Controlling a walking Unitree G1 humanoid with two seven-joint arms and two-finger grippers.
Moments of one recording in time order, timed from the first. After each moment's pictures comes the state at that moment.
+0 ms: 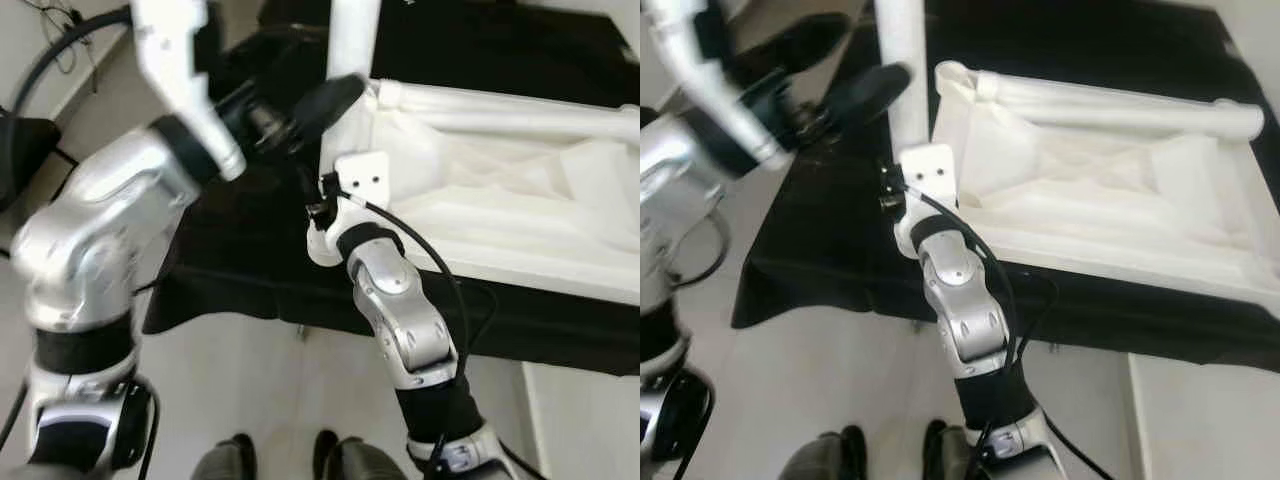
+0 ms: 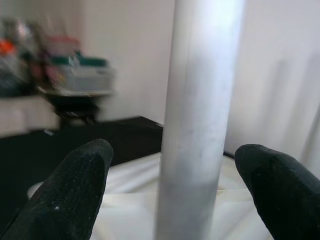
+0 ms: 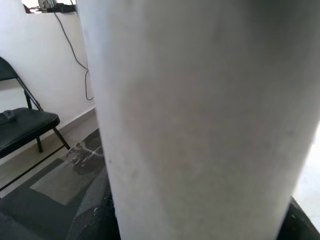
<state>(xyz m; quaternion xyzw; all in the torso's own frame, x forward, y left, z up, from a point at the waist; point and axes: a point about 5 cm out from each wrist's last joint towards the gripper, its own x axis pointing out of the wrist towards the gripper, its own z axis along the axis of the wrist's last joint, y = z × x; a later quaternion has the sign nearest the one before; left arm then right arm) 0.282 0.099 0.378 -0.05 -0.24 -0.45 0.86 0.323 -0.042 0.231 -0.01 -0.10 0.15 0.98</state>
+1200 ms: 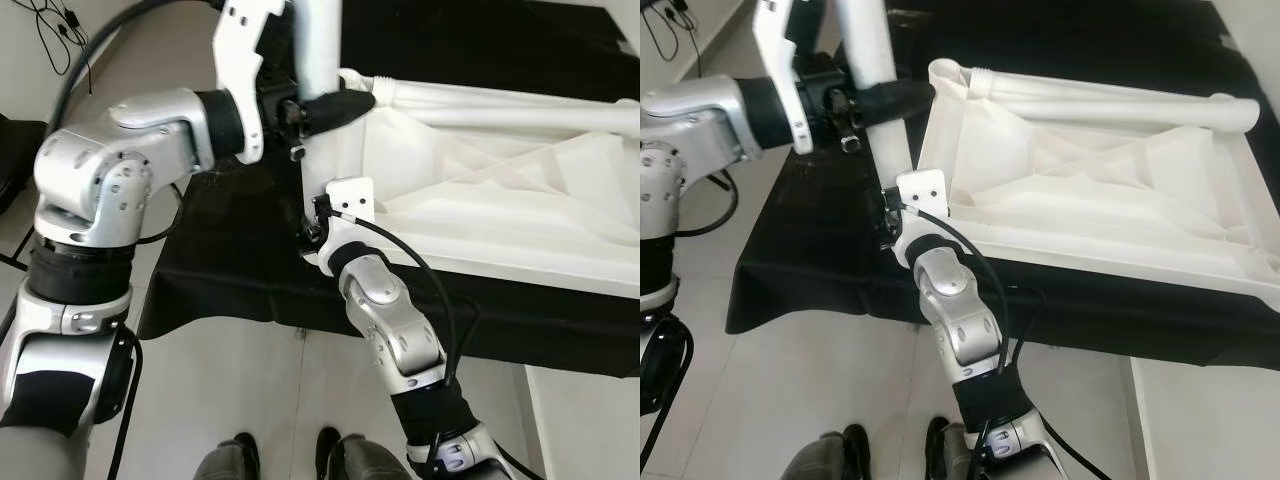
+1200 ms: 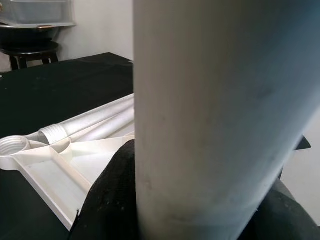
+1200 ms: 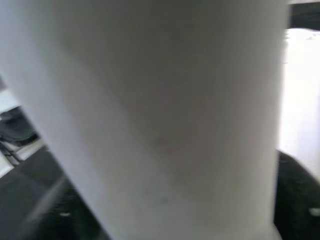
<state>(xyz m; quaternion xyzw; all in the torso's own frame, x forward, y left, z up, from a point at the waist) 0.305 0.093 0.372 0.05 -0.10 -0.51 0.85 0.329 -0.034 0.207 0.03 -0.05 0.20 0.98</state>
